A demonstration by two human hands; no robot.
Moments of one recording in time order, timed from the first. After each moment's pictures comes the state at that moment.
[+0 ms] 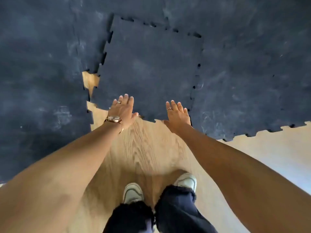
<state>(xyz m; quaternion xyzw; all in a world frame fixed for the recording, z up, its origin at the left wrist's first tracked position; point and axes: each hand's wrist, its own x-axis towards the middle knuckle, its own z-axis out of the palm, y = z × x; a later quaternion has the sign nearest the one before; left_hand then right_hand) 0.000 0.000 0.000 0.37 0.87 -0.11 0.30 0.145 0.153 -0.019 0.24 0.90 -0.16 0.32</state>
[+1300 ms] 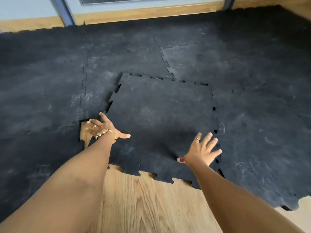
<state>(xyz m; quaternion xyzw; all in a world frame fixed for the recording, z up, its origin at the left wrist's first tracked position) -0.167 0.014 -0.148 0.04 0.97 0.07 0.22 0.081 0.164 -0.139 0.56 0.80 -0.08 0.21</state>
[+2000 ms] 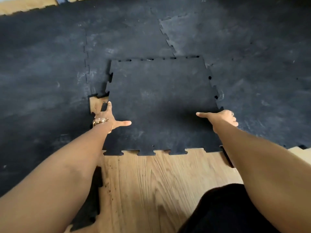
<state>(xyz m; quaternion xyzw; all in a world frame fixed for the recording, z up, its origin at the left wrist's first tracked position) -0.117 -0.067 -0.121 0.15 0.95 -0.01 0.29 0.143 0.196 -0.131 0.73 0.60 -0.32 0.01</state>
